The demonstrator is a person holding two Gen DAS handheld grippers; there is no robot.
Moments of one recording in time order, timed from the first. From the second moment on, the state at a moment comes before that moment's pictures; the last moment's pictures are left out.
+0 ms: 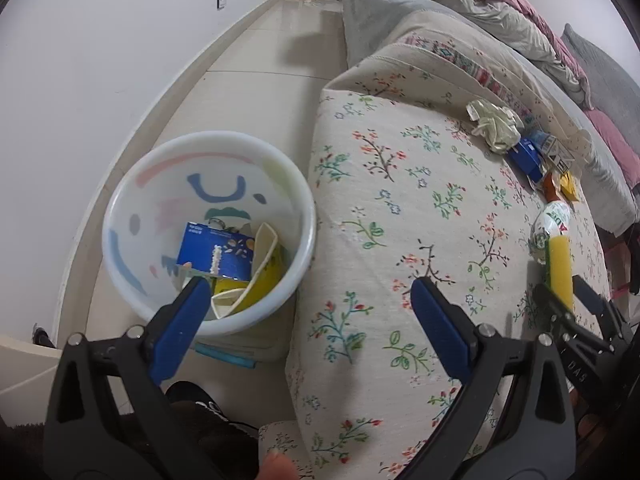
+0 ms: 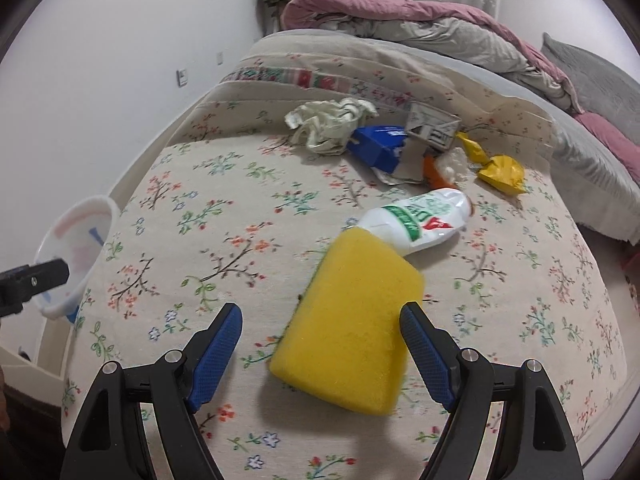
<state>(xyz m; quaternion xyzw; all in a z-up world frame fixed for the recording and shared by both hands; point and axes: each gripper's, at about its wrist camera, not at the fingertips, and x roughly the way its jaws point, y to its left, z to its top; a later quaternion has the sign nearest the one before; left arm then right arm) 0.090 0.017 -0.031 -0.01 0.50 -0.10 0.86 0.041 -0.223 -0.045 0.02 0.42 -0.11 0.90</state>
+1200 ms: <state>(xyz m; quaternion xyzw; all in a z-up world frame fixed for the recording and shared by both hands) 0.096 -0.124 -0.024 0.08 0.49 -0.23 0.84 -0.004 -0.350 -0.002 0.16 0.36 -0.19 0.90</state>
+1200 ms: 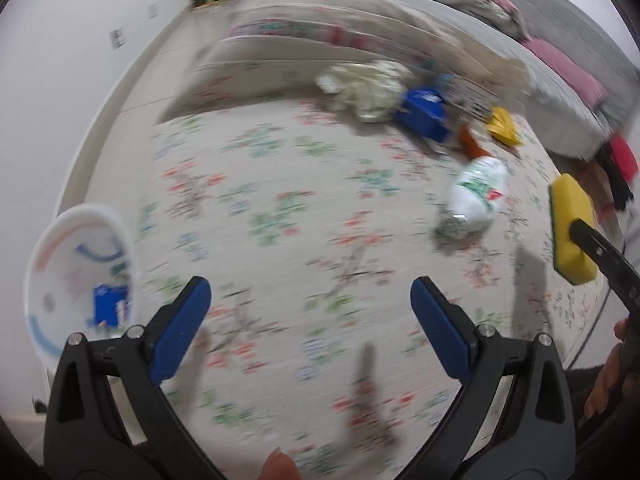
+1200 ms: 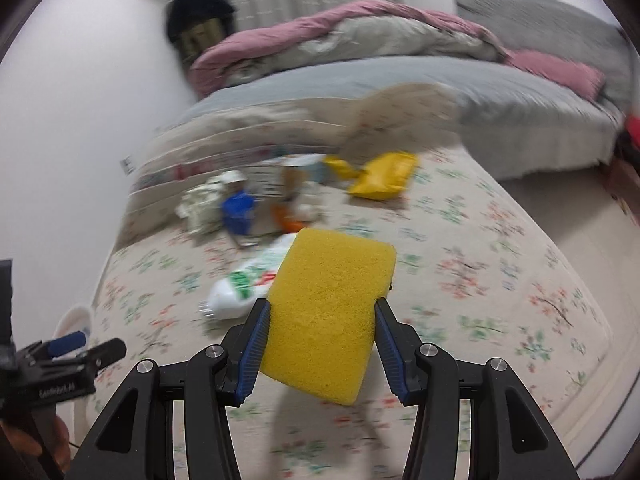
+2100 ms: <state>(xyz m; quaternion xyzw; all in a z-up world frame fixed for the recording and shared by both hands) 0.113 -0.277 -0.047 0.15 0.49 -0.35 0.78 -0.011 -0.419 -0.036 0.25 0.38 -0.23 0.86</state>
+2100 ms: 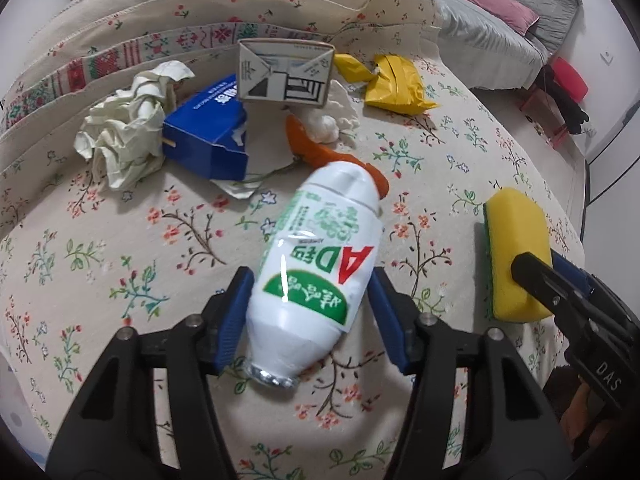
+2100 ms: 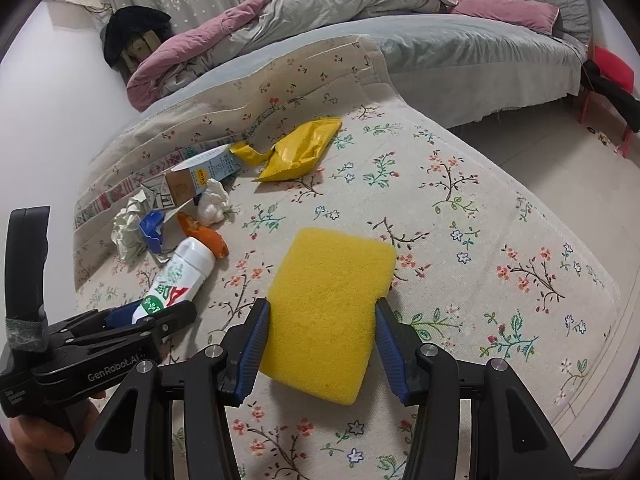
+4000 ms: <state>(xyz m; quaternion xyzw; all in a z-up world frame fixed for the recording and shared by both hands) 0.095 0.049 -0.021 -0.06 0.46 -0.14 0.87 0.081 -0.199 -0.033 0.11 0.42 -0.04 0.90</state>
